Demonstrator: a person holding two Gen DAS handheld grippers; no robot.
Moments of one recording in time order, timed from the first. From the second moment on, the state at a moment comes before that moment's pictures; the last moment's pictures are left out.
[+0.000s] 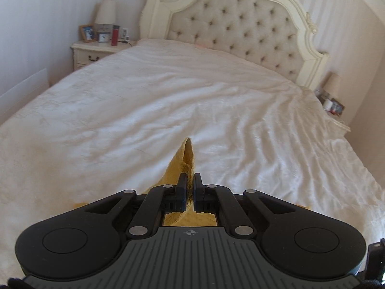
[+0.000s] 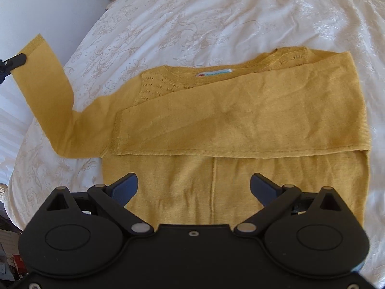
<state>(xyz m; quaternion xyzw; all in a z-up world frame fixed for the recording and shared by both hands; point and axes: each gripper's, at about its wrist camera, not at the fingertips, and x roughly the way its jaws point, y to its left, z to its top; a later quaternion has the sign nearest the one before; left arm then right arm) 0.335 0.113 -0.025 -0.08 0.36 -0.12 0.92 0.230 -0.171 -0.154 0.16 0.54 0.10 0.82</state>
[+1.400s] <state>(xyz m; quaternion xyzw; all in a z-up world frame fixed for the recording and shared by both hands) 0.272 0.115 -0.212 -0.07 0.55 0.01 0.83 0.308 -0.188 -0.220 0.18 0.56 0.13 0.80</state>
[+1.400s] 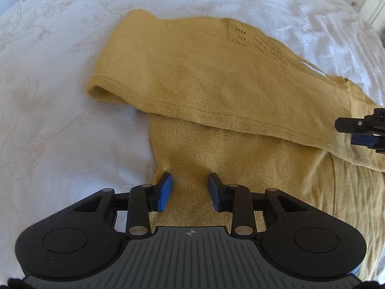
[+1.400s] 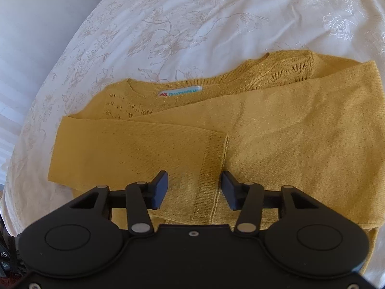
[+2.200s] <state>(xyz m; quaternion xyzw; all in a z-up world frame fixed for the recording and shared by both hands) 0.273 0.114 -0.212 -0.07 0.56 0.01 0.83 0.303 -0.271 -0.171 0.09 0.54 0.07 0.83</state>
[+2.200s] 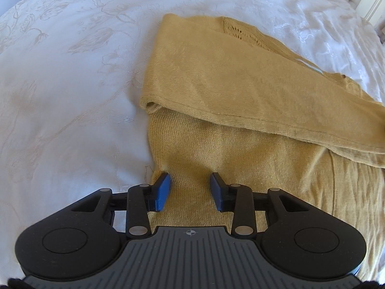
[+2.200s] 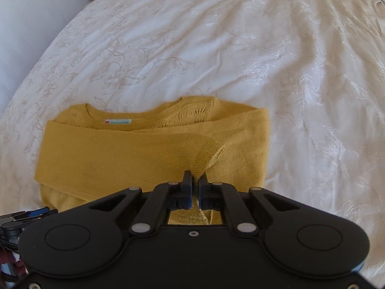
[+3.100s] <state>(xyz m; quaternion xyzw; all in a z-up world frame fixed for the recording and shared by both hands) 0.337 0.139 -0.204 -0.03 0.54 0.04 0.84 0.312 -0.286 -0.210 0.05 0.56 -0.02 0.83</state>
